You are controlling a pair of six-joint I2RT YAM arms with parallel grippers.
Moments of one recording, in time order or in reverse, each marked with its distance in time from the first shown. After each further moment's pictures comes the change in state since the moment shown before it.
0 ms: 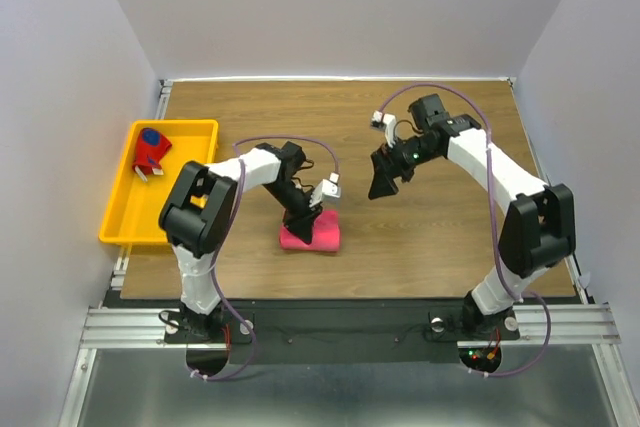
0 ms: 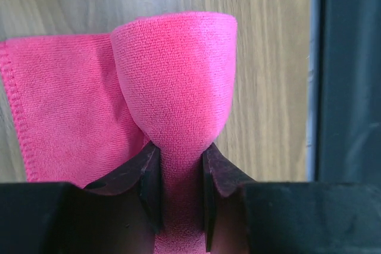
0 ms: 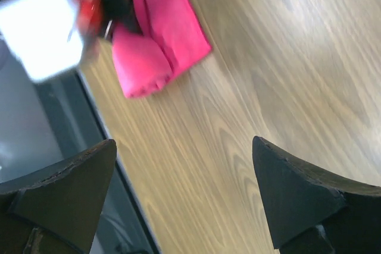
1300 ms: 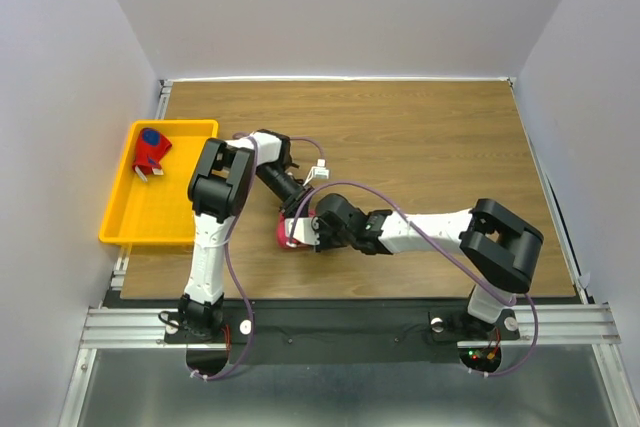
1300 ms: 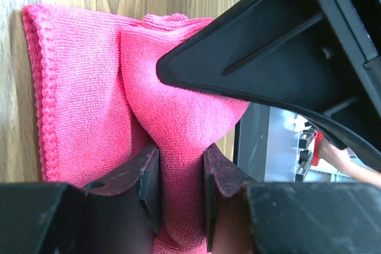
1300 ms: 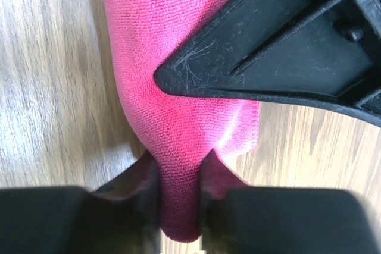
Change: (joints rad) left arm 0.171 0.441 0.365 -0.501 0.261 0.073; right arm 0.737 0.013 -0.486 0.818 0.822 -0.336
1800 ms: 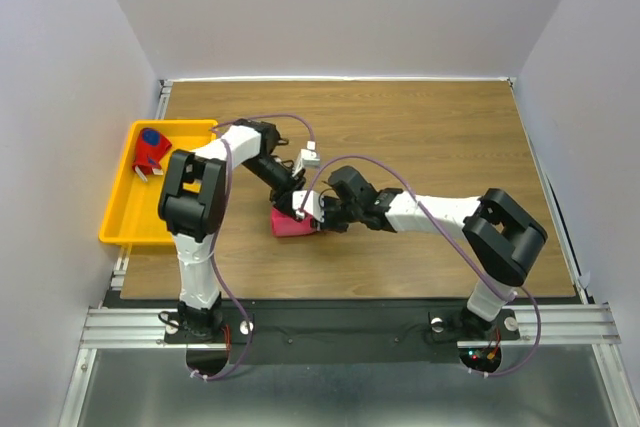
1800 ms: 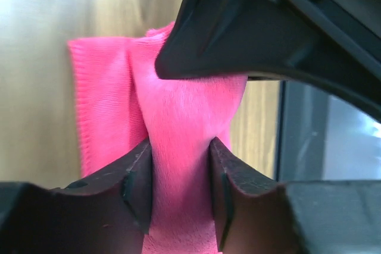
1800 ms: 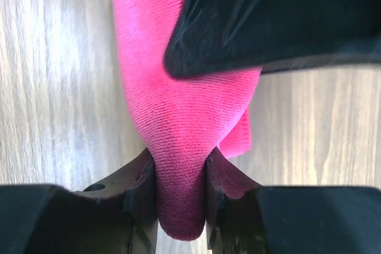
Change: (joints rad) left arm 0.035 -0.250 -0.106 0.199 -0.099 -0.023; right arm -0.166 0.006 0.049 -0.016 -0.325 0.032
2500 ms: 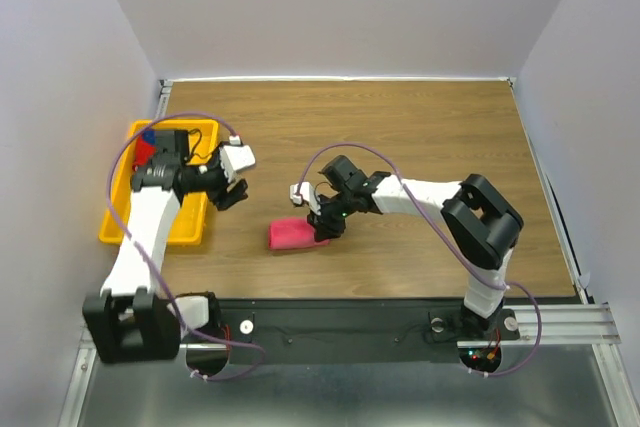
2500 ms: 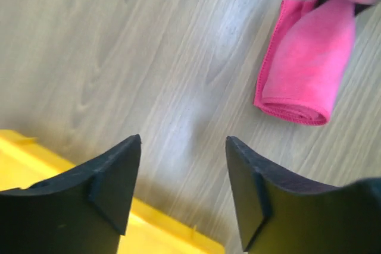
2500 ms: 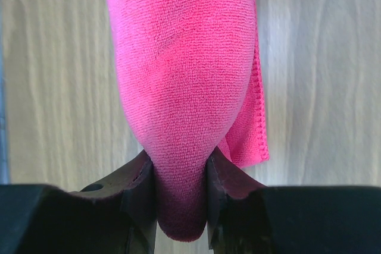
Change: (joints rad) left arm 0.386 -0.783 -0.370 0.372 -0.168 -0.031; right arm -0.062 0.138 0.164 -0.218 -0.271 0.113
